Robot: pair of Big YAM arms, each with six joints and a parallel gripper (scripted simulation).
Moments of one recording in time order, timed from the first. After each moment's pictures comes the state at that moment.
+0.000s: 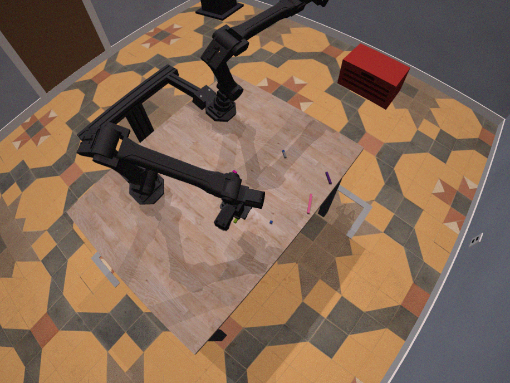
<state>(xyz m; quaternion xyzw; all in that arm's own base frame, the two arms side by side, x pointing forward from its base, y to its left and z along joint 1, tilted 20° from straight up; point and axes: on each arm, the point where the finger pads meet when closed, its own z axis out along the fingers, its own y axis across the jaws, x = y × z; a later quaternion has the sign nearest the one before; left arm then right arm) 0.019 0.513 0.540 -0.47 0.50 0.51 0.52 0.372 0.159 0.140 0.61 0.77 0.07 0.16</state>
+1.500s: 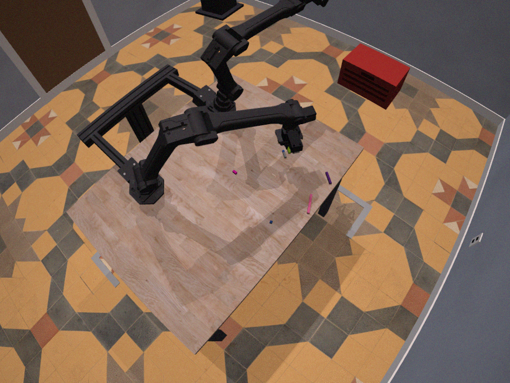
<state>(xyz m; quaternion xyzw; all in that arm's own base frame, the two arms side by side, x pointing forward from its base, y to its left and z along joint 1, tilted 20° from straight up) 0.019 0.513 0.540 -0.47 0.50 0.51 0.52 0.328 0.527 0.095 0.31 0.93 0.01 0.18</state>
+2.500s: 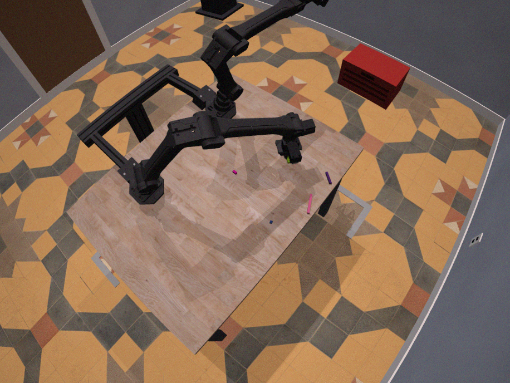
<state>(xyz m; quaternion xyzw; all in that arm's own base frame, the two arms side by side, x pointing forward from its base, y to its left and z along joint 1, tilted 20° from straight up) 0.019 0.513 0.540 -0.47 0.50 0.51 0.52 0.355 0.517 0.039 0.32 0.93 0.01 0.18</state>
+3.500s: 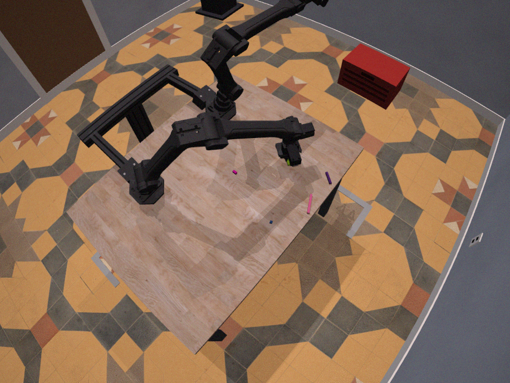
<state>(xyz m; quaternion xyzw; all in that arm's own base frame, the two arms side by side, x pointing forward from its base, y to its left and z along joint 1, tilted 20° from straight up) 0.019 0.513 0.540 -0.47 0.50 0.51 0.52 0.362 0.519 0.015 0.31 0.93 0.01 0.18</state>
